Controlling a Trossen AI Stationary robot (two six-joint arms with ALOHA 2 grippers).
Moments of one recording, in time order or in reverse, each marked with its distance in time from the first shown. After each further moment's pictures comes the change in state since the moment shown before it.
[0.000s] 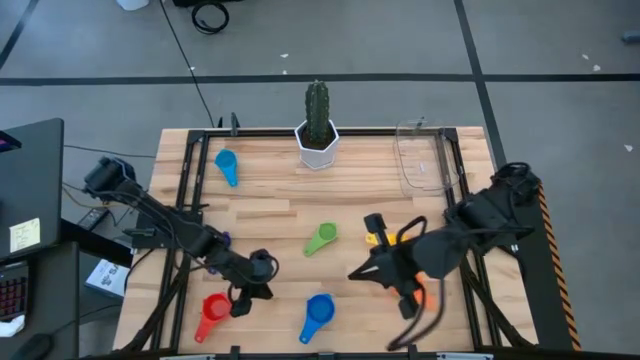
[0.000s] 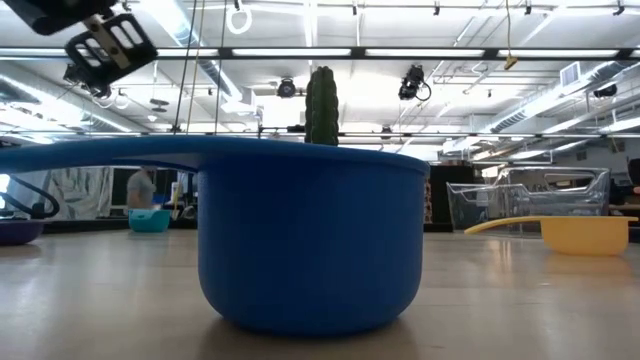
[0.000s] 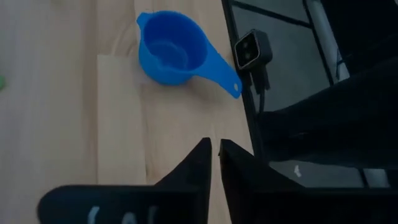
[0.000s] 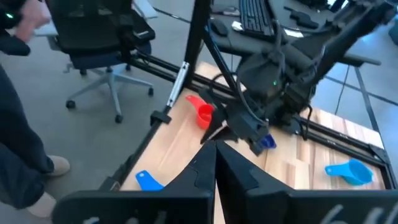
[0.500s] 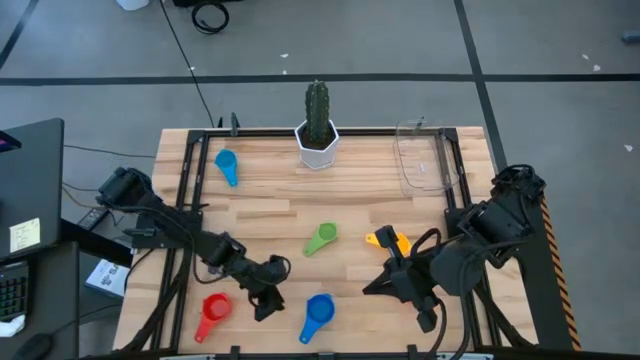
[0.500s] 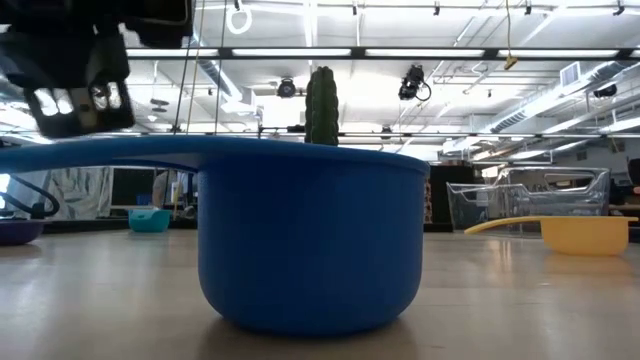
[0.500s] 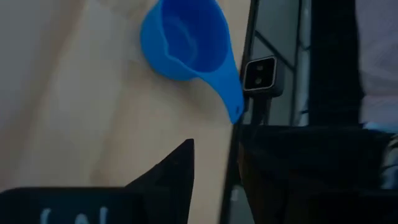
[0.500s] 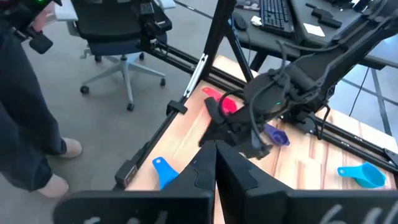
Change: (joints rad) left arm 0.014 0.206 0.000 0.226 0.067 -0.465; right arm 0.070 0.001 0.018 -0.065 0.008 0.002
